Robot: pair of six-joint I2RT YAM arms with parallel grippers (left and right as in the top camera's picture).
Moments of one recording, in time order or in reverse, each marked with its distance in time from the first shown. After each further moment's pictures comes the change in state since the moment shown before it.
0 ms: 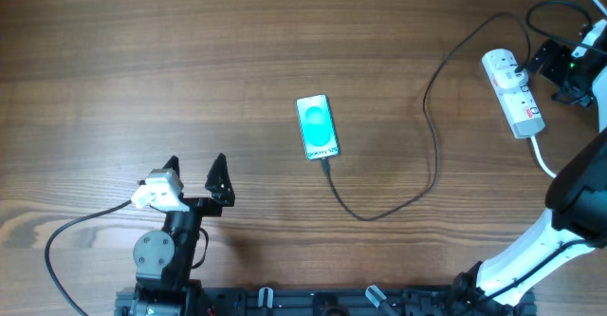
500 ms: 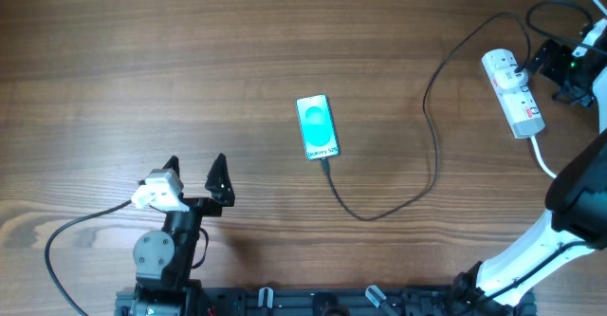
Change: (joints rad) left arm 0.000 0.000 0.000 0.000 0.000 0.000; right arm 0.000 -0.013 0.000 0.000 0.000 0.000
